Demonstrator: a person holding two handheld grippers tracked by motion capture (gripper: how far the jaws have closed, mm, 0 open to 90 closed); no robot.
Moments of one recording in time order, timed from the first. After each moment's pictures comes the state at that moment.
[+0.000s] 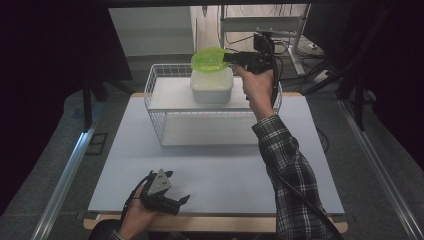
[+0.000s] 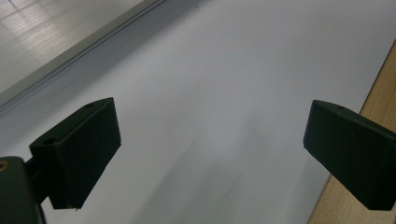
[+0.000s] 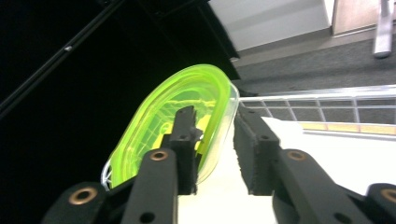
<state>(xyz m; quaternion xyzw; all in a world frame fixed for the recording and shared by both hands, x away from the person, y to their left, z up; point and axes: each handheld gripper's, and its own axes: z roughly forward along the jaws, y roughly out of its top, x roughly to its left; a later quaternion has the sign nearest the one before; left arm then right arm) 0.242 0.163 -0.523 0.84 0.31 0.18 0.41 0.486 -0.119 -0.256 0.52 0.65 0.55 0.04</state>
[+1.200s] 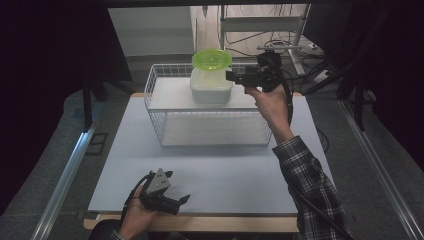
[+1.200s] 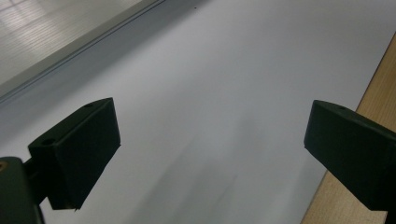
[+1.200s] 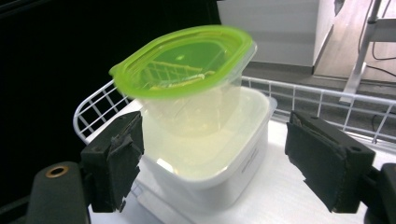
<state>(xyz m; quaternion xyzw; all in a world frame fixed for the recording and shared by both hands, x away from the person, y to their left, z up) 0.243 0.164 -0.521 0.83 0.32 0.17 0.43 0.442 -0.139 -0.269 0.40 0.73 0.53 0.14</state>
